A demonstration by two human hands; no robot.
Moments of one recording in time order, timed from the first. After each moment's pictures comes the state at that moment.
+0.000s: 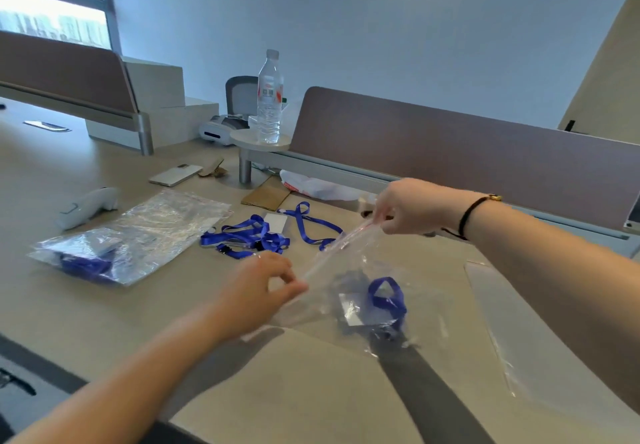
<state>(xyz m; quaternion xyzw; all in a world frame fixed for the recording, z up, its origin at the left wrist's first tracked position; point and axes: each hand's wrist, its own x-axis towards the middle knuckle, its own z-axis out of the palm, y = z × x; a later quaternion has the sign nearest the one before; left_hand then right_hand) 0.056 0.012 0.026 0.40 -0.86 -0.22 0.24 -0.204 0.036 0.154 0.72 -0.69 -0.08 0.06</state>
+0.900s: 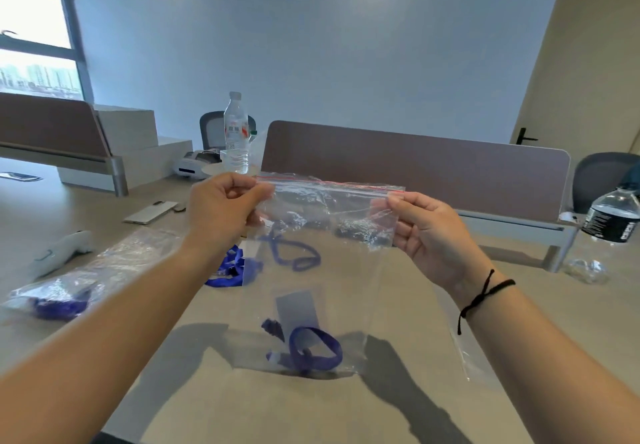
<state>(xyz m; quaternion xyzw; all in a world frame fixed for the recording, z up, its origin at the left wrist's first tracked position) 0.026 0.002 0.134 0.32 -0.63 -0.39 0.59 -0.213 0.140 0.138 0.40 -0.46 0.71 -0.36</state>
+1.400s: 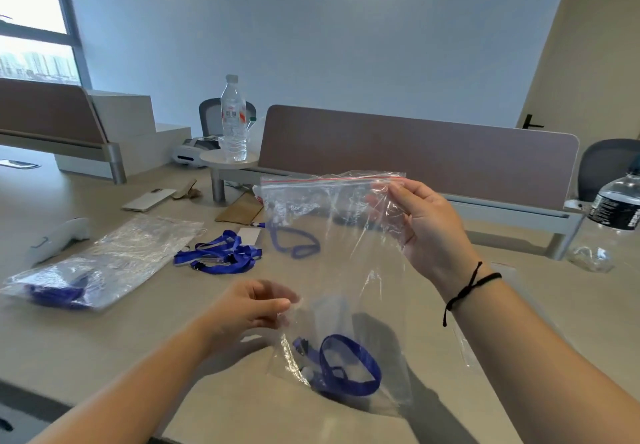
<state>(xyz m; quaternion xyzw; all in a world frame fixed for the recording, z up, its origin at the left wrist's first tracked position) 0.033 0.015 -0.001 0.33 -0.64 -0.65 0.24 -0.204 0.132 0.128 0.32 -0.43 0.76 -0.36</state>
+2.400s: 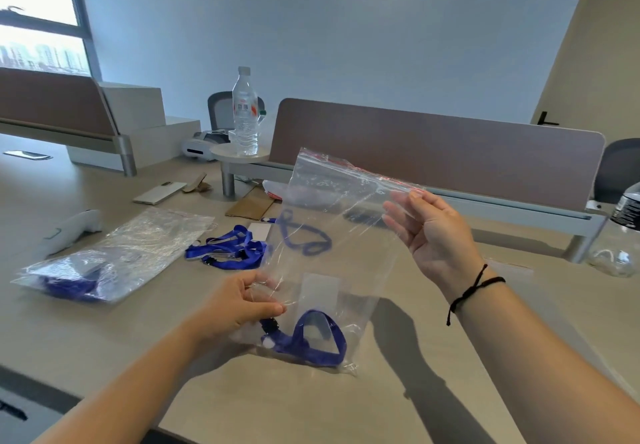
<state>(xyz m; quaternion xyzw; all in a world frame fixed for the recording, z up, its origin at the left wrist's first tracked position) 0.054 0.008 0.001 0.34 -0.65 -0.62 0.28 -0.219 0.101 0.102 0.24 -0.43 0.79 -0.36</state>
